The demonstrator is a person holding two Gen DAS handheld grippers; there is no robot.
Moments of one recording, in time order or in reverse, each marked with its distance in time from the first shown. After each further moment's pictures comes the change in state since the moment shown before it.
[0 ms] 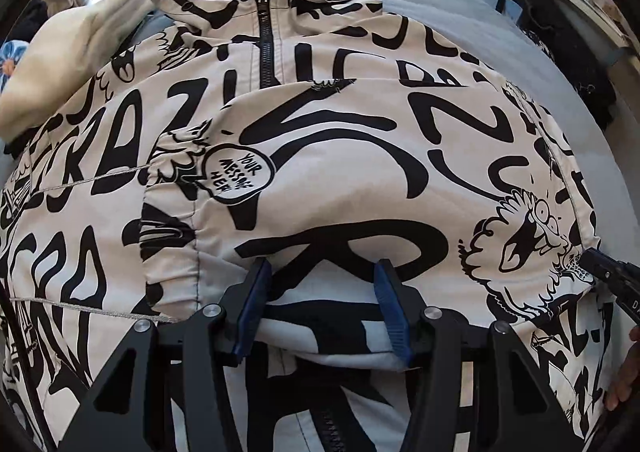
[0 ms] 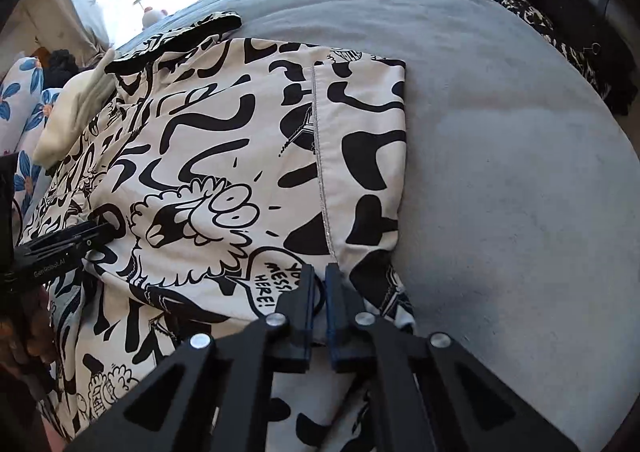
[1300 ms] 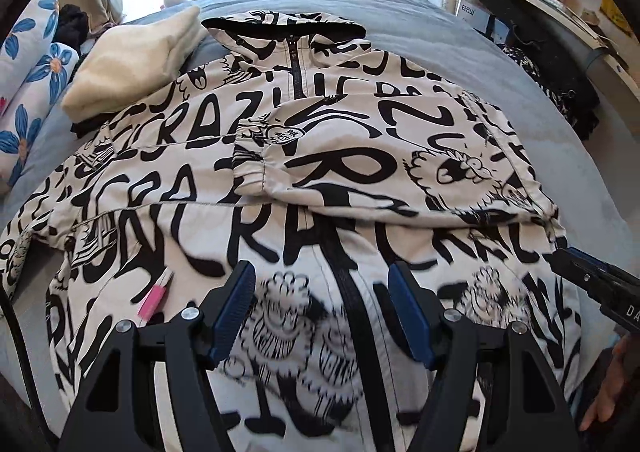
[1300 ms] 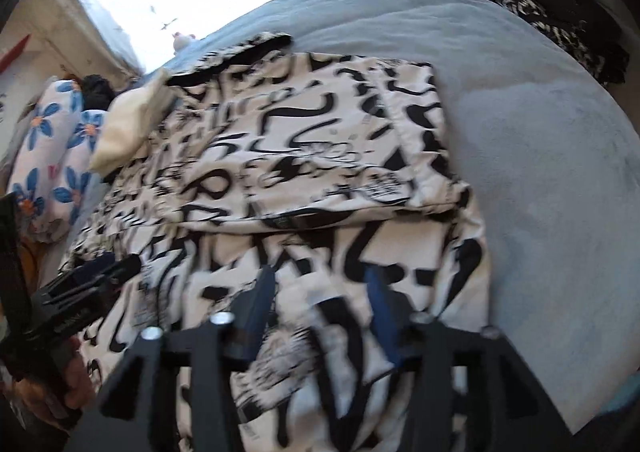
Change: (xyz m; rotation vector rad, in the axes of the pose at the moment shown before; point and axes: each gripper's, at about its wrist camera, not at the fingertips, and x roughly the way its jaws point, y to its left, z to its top) left arm -0.138 0.001 -0.091 -0.004 -0.105 0.043; right arm -0.091 0.049 -0.069 0.064 -0.067 0.180
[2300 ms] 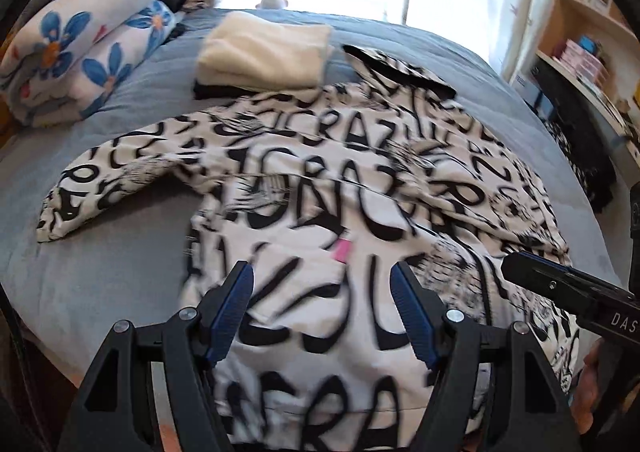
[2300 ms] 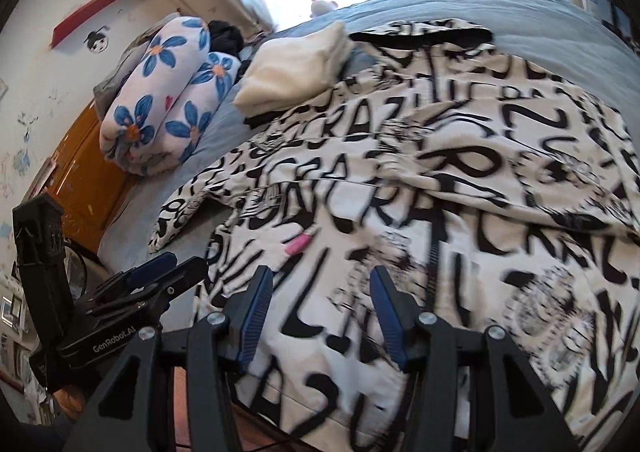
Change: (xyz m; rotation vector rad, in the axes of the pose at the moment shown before) left arm -0.101 0.175 -0.066 -0.251 -0.119 0.062; right arm 0.010 0.210 -0.028 -0.238 0.080 0.339
